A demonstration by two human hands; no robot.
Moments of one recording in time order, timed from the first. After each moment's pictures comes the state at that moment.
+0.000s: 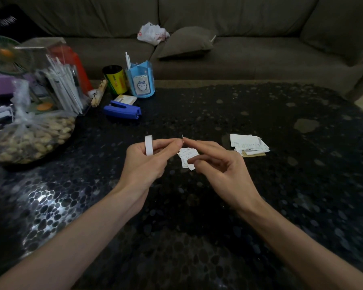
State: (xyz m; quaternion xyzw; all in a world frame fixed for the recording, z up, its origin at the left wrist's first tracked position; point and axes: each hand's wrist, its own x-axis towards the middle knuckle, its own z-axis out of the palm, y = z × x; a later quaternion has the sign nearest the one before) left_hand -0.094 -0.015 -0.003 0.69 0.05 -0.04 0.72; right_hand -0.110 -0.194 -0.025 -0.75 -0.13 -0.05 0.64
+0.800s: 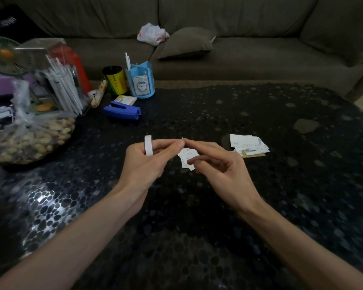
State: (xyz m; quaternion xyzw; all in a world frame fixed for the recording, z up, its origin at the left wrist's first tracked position) left_hand -0.096 -0.018 0.002 0.71 0.04 -0.03 0.70; right_hand -0.110 -0.194 -0.025 -0.75 -0.13 -0.05 0.65
